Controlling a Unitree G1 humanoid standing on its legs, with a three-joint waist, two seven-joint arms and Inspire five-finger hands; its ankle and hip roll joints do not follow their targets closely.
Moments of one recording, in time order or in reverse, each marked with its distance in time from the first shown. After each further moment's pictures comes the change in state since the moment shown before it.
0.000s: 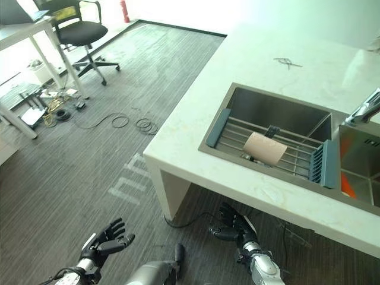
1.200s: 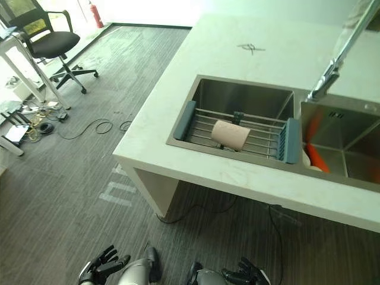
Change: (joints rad) left arm 0.025 -0.159 0.079 0.274 -0.051 -0.029 0.090; right arm -0.075 0.018 -0.145 0.549 -0.056 0.041 -0.006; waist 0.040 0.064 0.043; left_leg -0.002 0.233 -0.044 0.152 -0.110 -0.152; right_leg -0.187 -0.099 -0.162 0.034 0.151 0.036
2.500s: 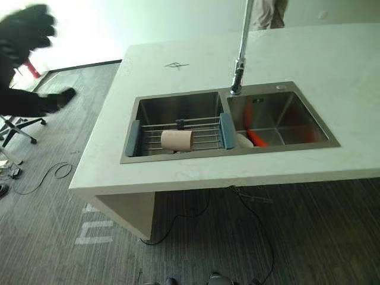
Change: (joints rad) left arm -0.587 1.001 -0.035 -1.012 -0.106 0.026 -0.163; right arm 0.113 0.027 -0.042 0.018 0.189 0.120 0.027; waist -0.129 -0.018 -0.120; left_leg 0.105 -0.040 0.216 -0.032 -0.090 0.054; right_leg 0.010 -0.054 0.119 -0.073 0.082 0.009
